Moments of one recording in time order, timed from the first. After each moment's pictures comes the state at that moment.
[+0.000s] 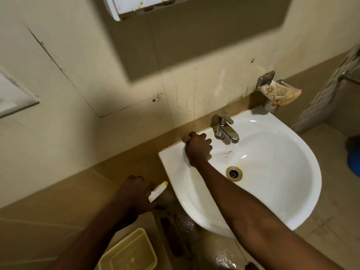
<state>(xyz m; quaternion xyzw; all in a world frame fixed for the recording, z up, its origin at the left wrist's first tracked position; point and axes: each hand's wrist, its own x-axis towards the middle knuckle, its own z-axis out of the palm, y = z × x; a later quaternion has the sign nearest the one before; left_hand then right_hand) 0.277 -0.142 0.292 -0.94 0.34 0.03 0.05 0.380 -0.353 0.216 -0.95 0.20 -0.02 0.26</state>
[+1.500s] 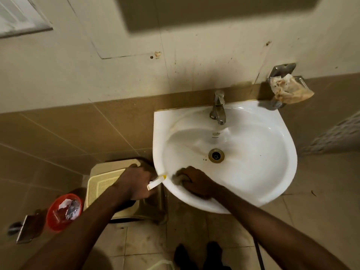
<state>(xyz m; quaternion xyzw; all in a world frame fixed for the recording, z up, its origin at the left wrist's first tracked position) 0.151 -0.266 0.285 -0.97 0.18 0.17 0.06 0.212 -0.489 0.168 -0.83 -0.37 0.25 0.34</state>
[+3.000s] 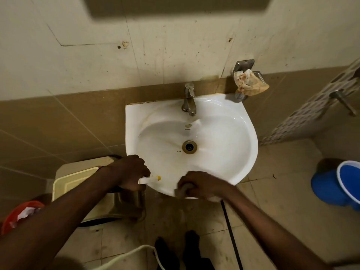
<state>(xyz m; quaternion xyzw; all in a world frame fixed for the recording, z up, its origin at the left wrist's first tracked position) 0.174 -0.317 0.303 -0.90 0.33 0.27 0.09 0.181 -0.574 0.241 -0.83 -0.33 0.38 0.23</state>
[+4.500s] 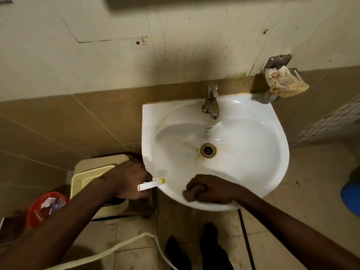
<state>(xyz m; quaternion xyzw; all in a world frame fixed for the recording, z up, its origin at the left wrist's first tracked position) 0.169 -0.266 0.295 -0.93 0.26 0.25 -0.05 0.210 -0.555 0.211 -0.79 -0.33 0.42 0.30</state>
